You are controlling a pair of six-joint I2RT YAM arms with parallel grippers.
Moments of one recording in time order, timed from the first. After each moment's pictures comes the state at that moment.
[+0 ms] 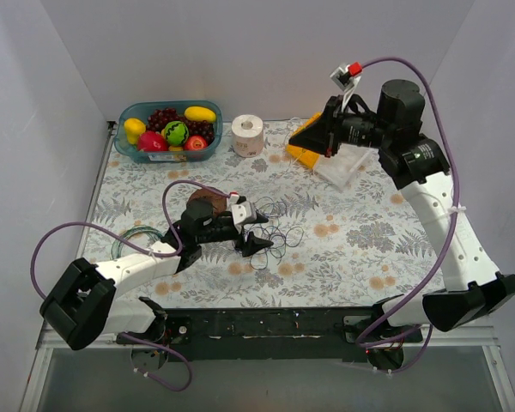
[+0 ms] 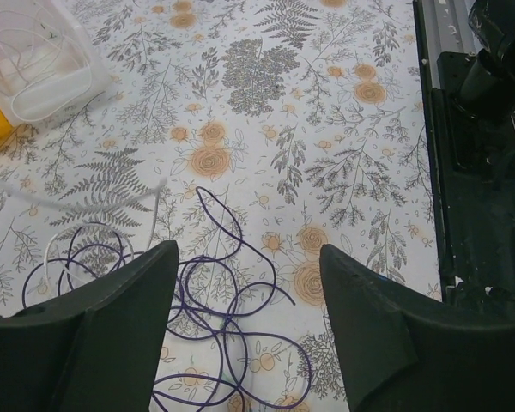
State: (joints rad) left arm -0.68 1.25 0.54 0.55 0.69 0.13; right arm 0.39 1.34 1.61 -0.41 -0.88 0.28
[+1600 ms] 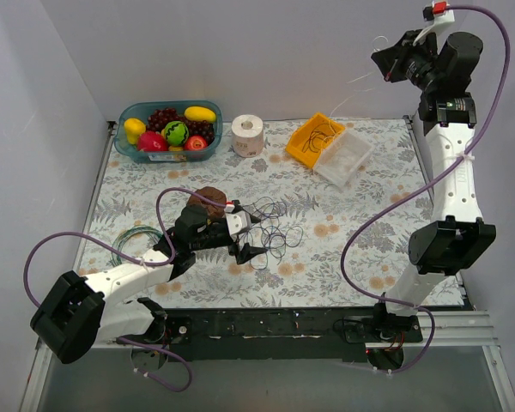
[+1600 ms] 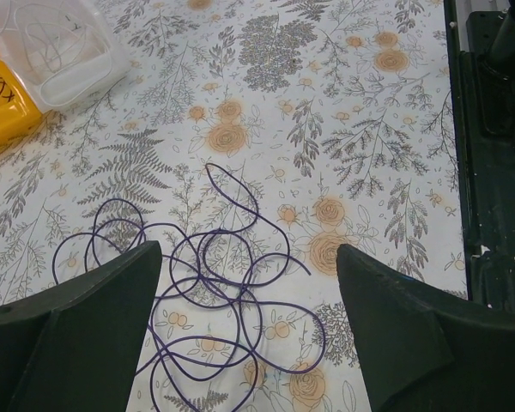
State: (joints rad) left arm -0.68 1.15 0.47 0.48 0.64 0.25; right arm -0.05 1.73 2.03 -0.25 -0.56 0.20
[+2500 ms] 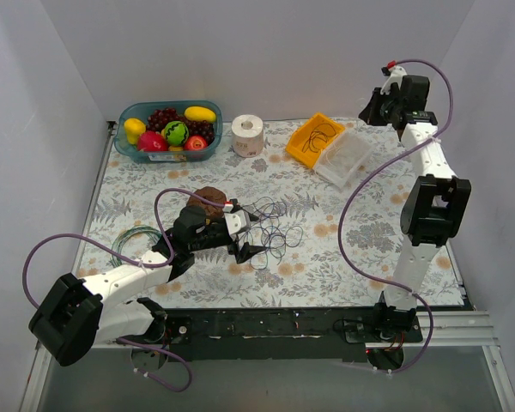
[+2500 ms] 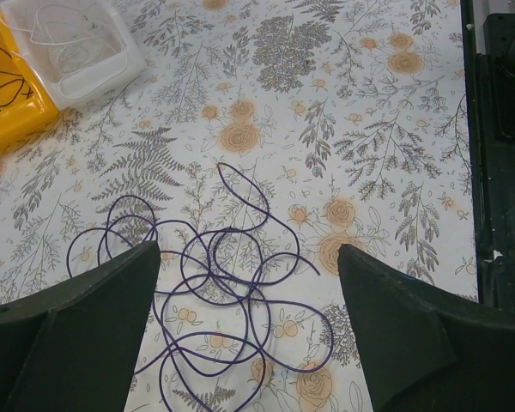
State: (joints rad) left arm -0.68 1.13 0.46 0.48 0.61 0.25; right arm -0.06 2.01 1.88 -0.35 -0.43 0.05
